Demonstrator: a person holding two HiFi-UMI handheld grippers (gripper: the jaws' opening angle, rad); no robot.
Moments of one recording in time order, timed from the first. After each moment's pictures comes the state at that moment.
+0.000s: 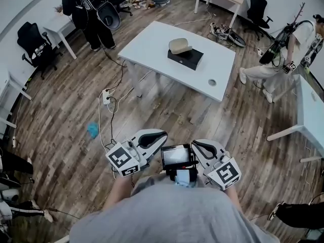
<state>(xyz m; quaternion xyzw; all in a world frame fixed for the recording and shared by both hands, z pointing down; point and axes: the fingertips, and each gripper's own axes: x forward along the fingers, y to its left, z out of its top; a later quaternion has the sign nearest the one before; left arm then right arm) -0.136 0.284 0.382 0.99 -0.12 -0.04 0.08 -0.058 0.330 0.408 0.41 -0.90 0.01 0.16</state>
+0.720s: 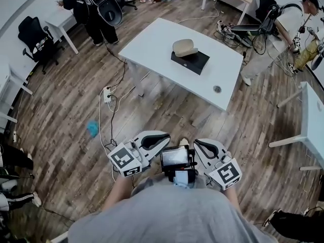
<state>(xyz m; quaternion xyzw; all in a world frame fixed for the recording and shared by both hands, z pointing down) -0.104 0.222 0.405 0.99 -0.12 -0.02 0.10 -0.022 0.250 0.421 0.42 -0.89 0.03 0.16</state>
